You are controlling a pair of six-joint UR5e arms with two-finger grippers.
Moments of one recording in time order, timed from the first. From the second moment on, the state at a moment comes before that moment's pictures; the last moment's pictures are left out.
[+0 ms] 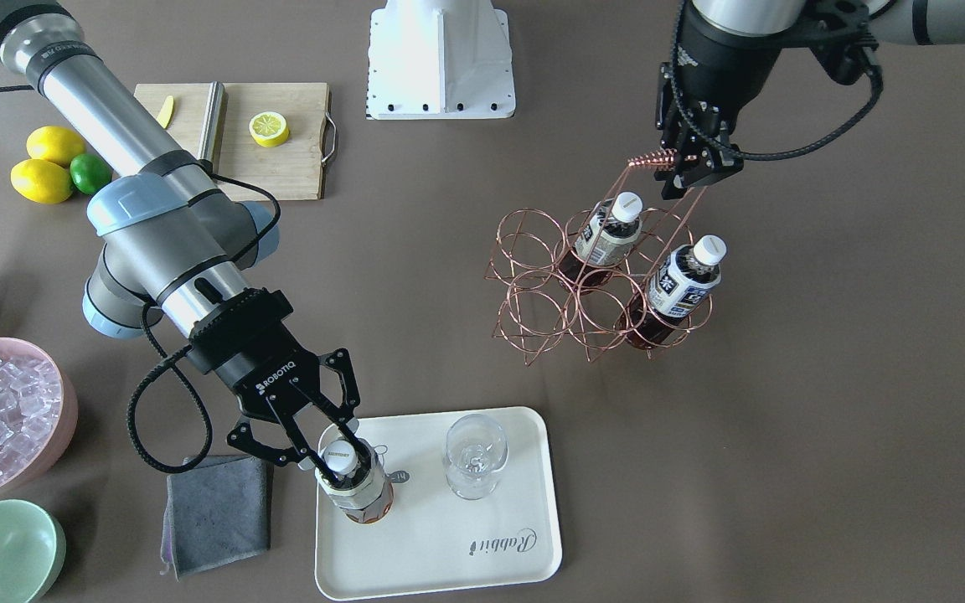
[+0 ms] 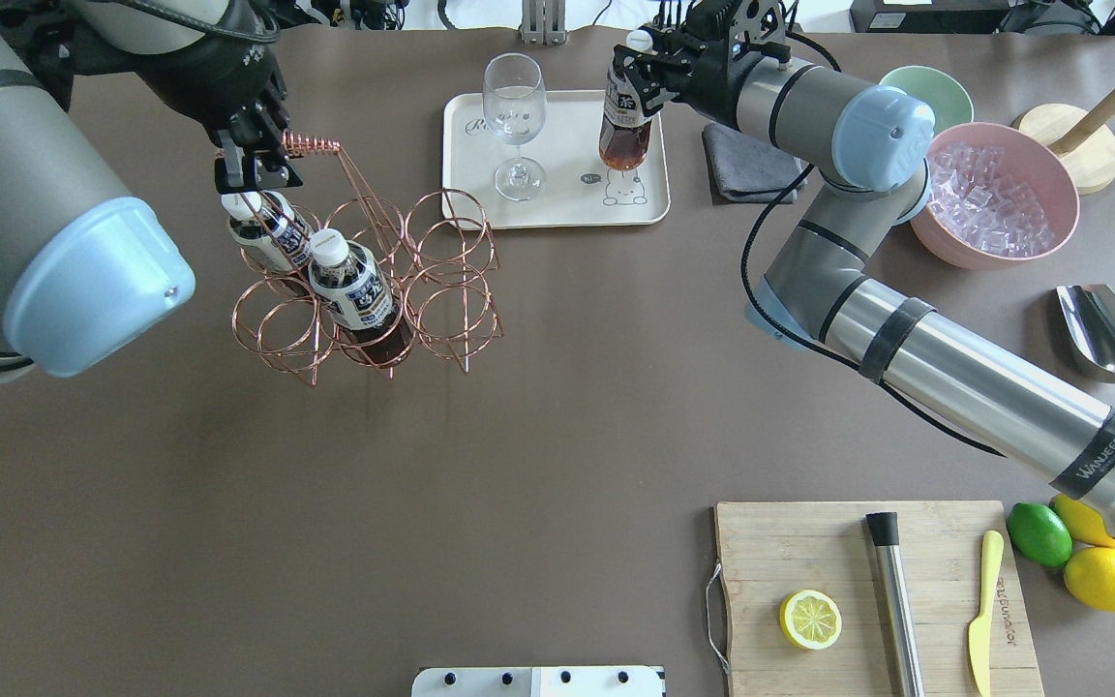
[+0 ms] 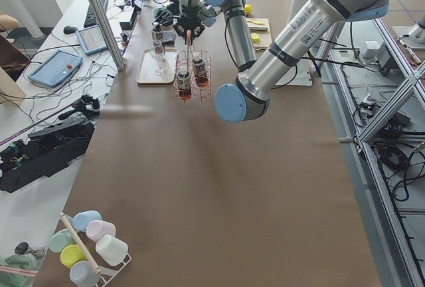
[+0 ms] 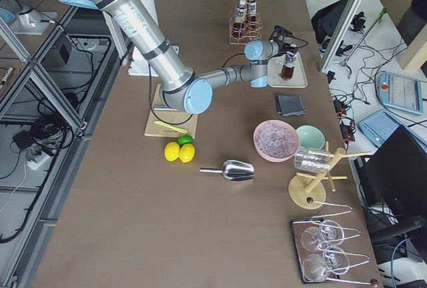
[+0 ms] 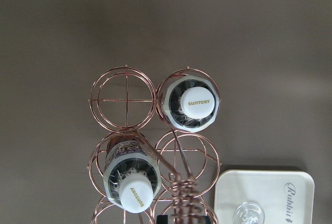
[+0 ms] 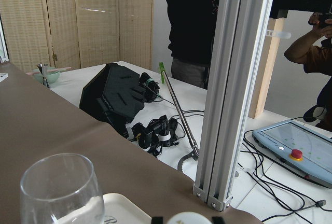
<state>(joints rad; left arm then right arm) -0.97 -2.34 -2.02 -0.99 -2.10 -2.49 0.79 -0.82 1.04 -0.07 1.53 0.50</state>
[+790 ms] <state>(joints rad) -1.27 -2.18 -1.92 -0.97 -2.15 -1.92 0.76 -0.82 1.02 -0.03 1.49 0.50</state>
